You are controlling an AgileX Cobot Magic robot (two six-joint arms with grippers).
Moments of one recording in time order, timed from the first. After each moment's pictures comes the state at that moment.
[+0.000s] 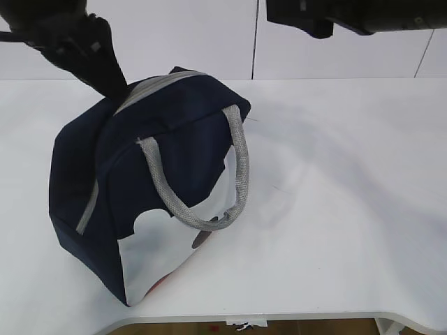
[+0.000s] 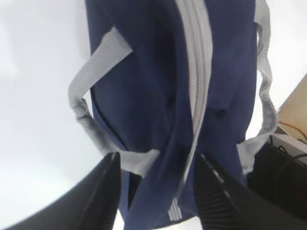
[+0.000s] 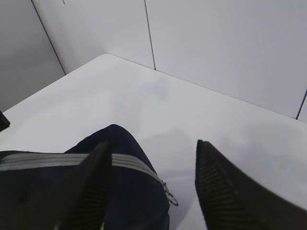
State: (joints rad) left arm -0.48 1.62 -1.62 -0.20 1.24 0.36; right arm 0.30 1.41 -1.13 -1.84 -0.35 1.84
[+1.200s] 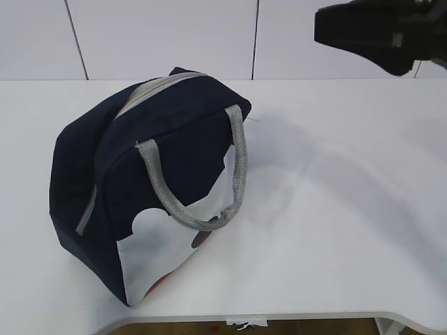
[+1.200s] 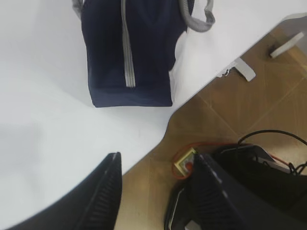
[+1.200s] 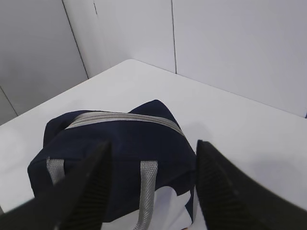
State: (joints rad) left arm -0.48 0.65 -0.97 -0.17 1.25 0.19; right arm 0.30 1.08 -0.88 -1.84 -0.40 1.83
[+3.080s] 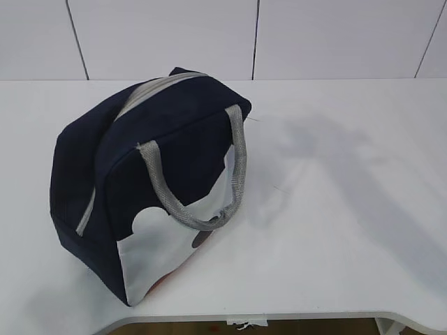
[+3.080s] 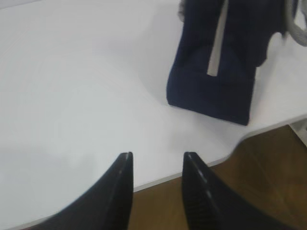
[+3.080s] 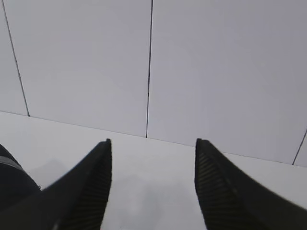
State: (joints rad) left arm -0.08 0.01 -0.53 -0.17 1.13 0.19; right arm 0.30 0.90 -0.73 -1.82 0.15 1.75
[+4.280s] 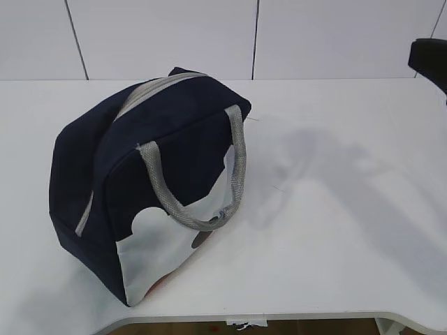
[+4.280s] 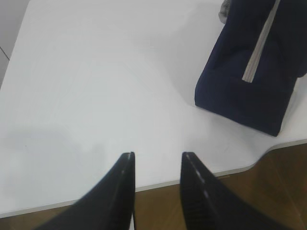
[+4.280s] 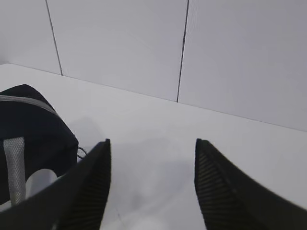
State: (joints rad) left arm 0.05 0.01 -0.53 -0.17 1.13 0.19; right arm 0.30 0.90 -0.64 -1.82 0.04 1.75
